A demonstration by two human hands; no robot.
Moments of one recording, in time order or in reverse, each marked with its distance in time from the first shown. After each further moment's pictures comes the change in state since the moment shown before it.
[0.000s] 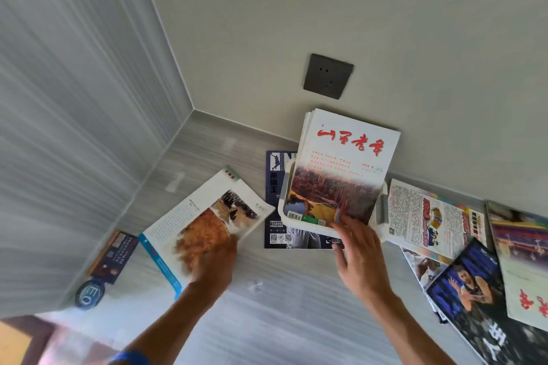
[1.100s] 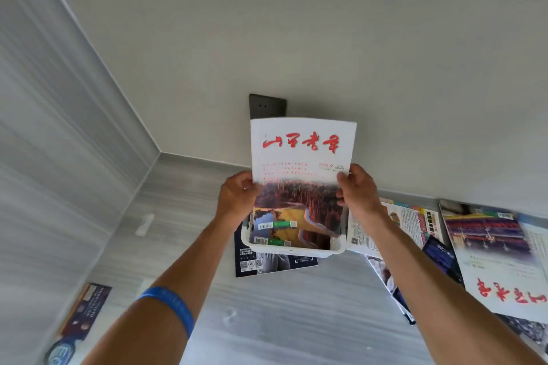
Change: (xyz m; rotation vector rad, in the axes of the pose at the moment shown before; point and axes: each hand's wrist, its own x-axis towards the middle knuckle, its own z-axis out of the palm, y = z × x) left_hand 0.090 0.108 -0.186 -1.273 0.147 0.021; right_hand 0.111 0.043 -0.128 0.920 0.116 0.644
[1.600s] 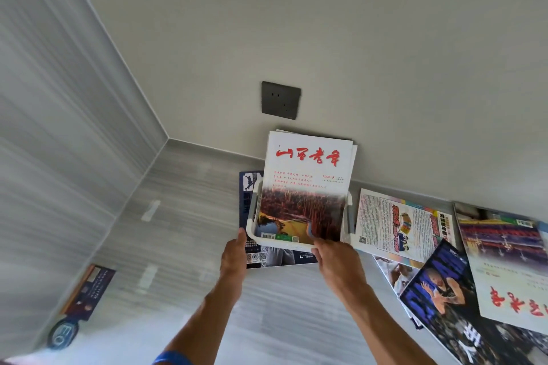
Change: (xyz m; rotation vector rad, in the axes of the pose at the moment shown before) left_hand -0.056 -0.134 0.036 -0.170 0.048 -0.633; right_hand -0.067 0.118 0.047 -1.066 -0.197 -0.494
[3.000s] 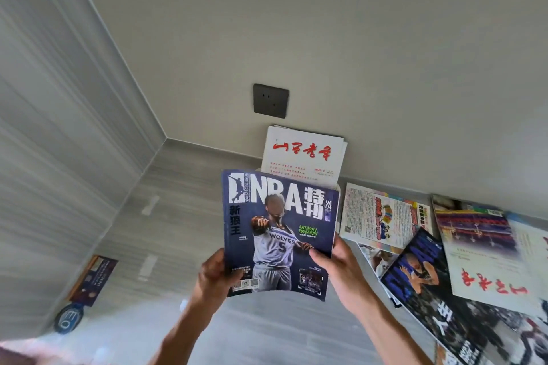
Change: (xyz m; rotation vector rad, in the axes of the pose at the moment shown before) left_hand -0.090 -0.041 -0.054 -0.273 -0.284 0.473; right_hand -0.066 -0.010 -0.045 1.586 -0.062 0.236
